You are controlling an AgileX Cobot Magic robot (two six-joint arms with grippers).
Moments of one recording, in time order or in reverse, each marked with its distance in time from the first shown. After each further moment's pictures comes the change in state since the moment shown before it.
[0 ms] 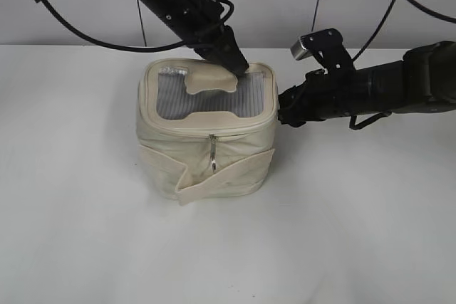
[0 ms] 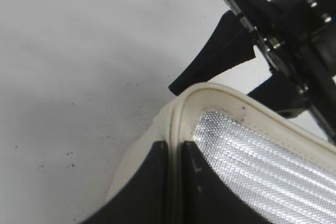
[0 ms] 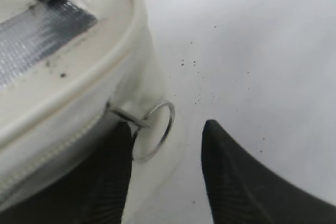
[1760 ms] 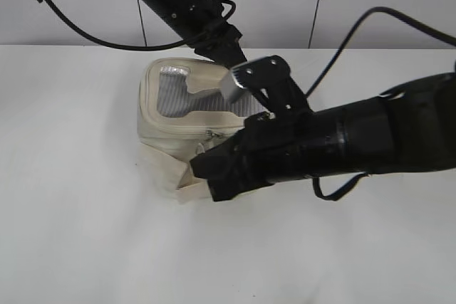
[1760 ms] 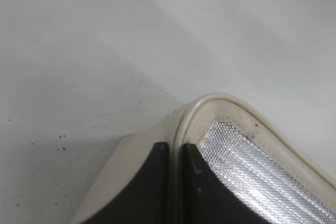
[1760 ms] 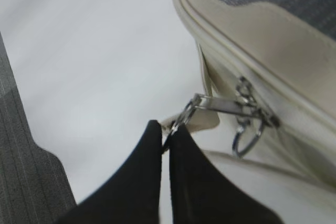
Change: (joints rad) left arm -0.004 0.000 0.000 0.021 -0.027 -0.211; right arm 0.416 -0.354 0.283 0.038 -0.085 0.222
